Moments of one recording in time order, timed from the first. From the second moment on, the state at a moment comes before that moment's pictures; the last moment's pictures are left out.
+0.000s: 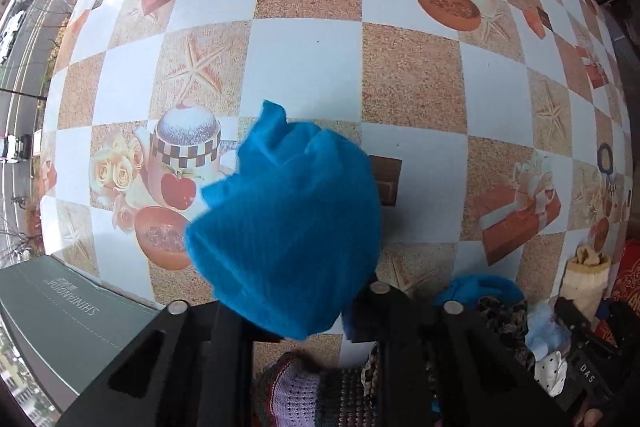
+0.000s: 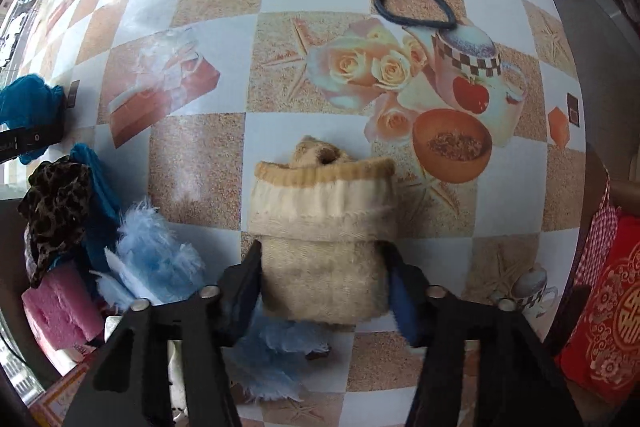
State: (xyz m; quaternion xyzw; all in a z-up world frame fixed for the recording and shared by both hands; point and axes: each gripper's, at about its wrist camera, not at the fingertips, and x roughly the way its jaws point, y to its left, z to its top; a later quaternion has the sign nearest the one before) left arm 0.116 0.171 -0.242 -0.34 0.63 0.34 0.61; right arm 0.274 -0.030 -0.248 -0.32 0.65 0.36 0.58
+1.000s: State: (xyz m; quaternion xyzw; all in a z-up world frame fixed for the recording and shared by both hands) left arm 0.212 -0.023 -0.078 -0.17 0.59 0.12 0.78; right arm 0.315 -0.147 -0.137 -0.09 0.68 0.35 0.64
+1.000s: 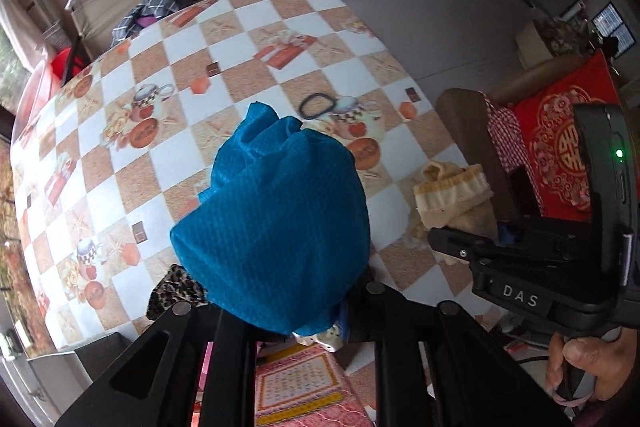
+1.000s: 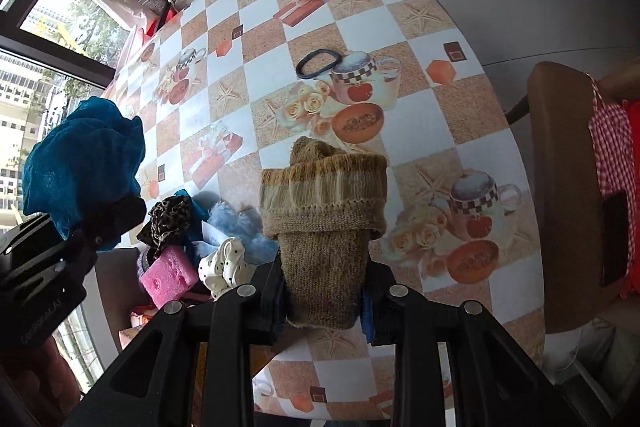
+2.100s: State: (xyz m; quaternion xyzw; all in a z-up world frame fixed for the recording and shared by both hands) left arm 0.123 -0.213 -0.051 -0.04 0.61 -0.16 0.78; right arm 0.227 -0.314 -0.114 -0.04 0.71 0.23 0.67
